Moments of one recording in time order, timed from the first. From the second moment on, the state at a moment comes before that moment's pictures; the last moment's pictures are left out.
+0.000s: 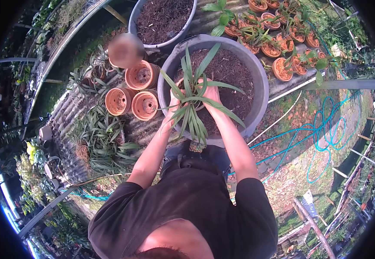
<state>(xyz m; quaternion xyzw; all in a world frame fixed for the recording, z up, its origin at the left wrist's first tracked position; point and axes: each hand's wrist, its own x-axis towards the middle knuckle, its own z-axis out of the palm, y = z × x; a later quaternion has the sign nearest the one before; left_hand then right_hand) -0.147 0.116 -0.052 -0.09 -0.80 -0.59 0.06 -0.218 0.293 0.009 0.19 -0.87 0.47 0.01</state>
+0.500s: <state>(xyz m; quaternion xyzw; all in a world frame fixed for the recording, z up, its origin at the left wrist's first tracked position) -0.150 0.115 -0.057 -0.10 -0.83 -0.54 0.06 -0.230 0.302 -0.059 0.04 -0.53 0.80 -0.30</state>
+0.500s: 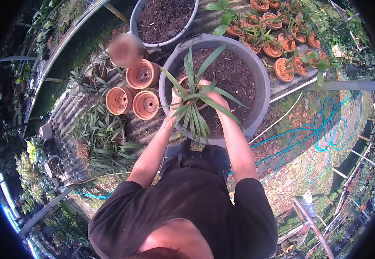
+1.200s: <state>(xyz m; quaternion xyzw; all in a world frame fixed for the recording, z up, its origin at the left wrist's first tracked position) -0.140 0.103 -0.066 -0.09 -0.83 -0.55 0.01 -0.098 0.337 -0.083 -0.05 -0.97 0.19 -0.15</state>
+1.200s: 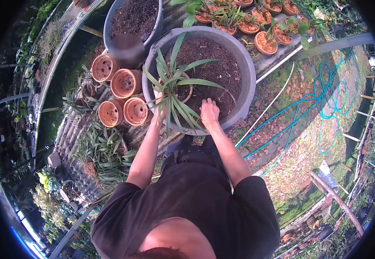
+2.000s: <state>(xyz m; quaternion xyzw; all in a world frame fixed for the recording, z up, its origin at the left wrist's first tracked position) -0.220 0.061 -0.074 0.06 -0.71 -0.68 -0.18 -0.098 0.399 -0.057 -0.06 -0.96 0.28 0.03</state>
